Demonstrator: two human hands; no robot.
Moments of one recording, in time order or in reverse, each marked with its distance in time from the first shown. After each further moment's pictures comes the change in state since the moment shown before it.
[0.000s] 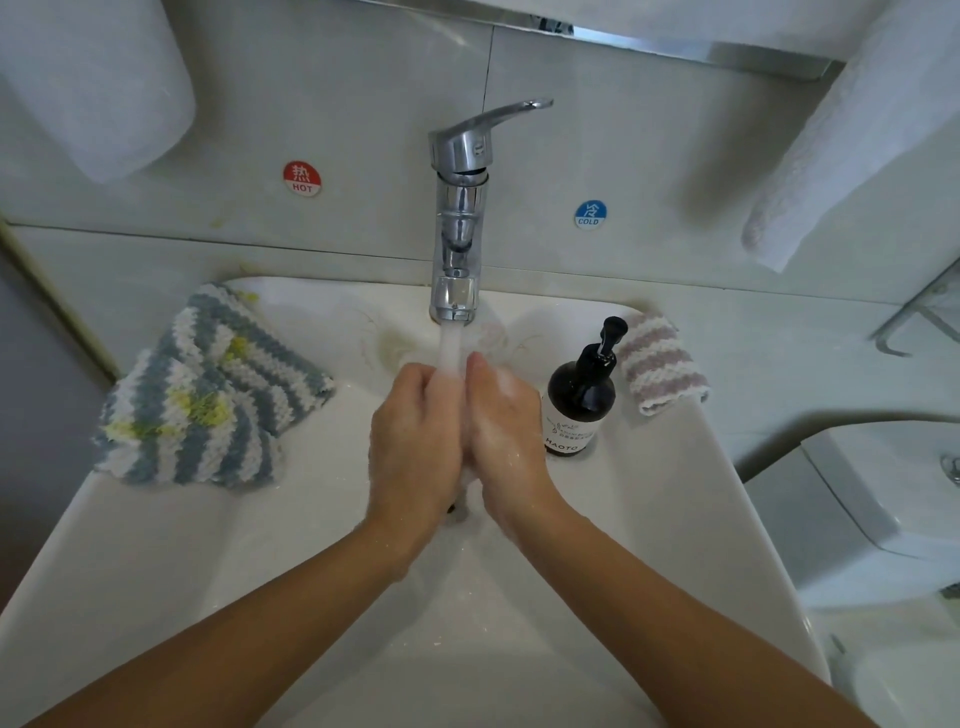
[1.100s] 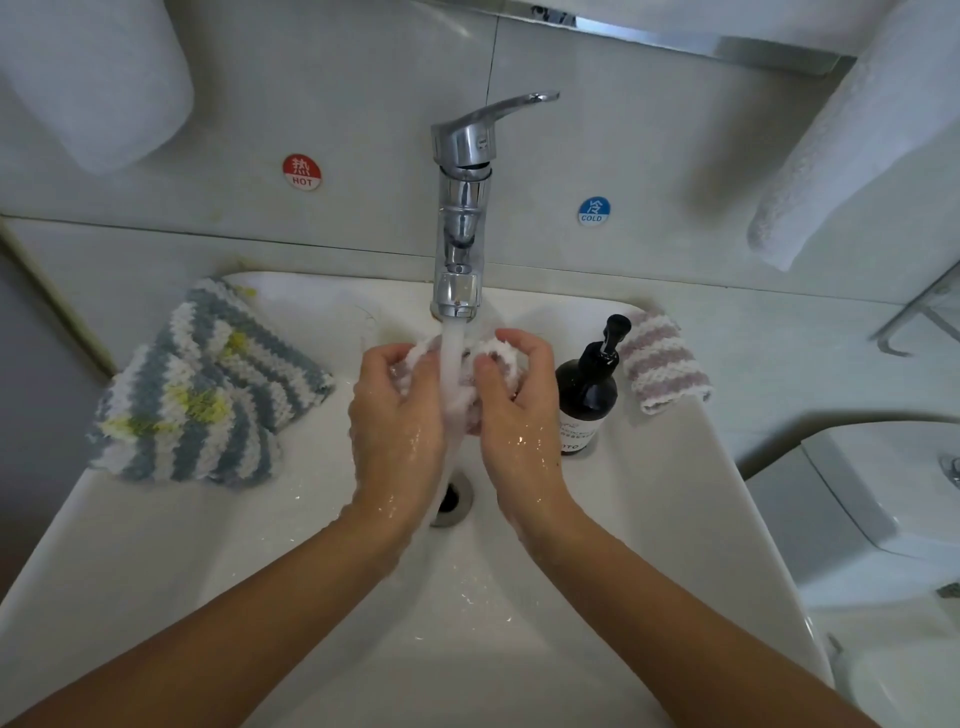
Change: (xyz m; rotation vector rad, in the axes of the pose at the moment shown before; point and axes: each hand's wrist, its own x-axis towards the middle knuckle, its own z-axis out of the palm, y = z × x) left_hand 0.010 0.002 -0.004 -0.058 0.126 -0.056; right_hand -0.002 0.001 -0.011 0.137 0.001 -0.202
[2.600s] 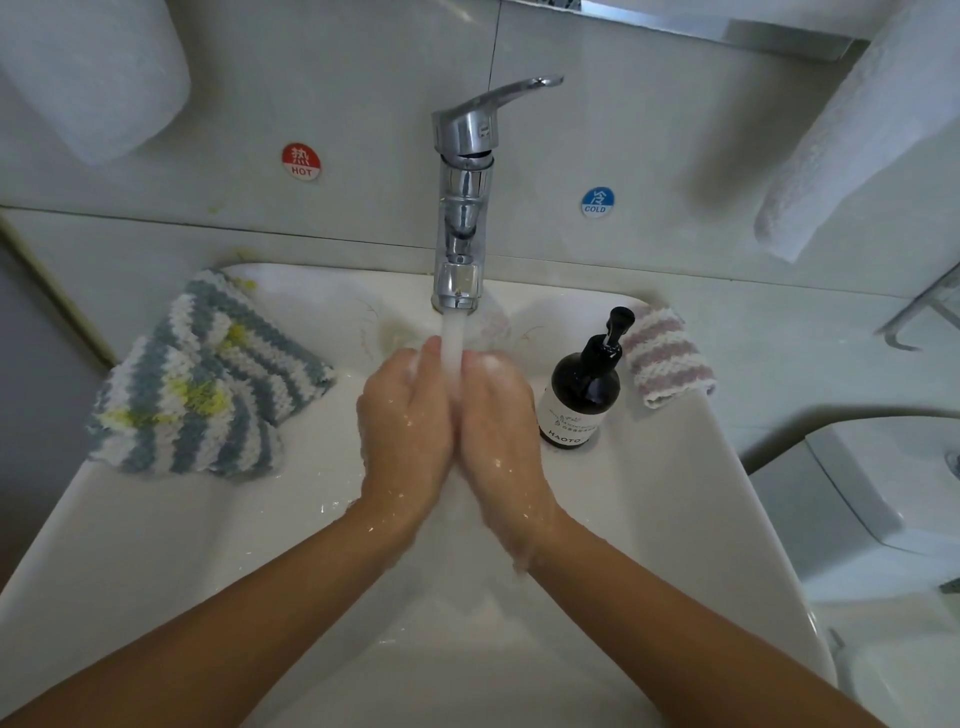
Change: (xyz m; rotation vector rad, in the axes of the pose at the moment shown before) left_hand 0.000 -0.005 0.005 0.080 -0.006 0.056; right_hand -0.001 -0.003 0.016 -0.250 -0.069 0.087
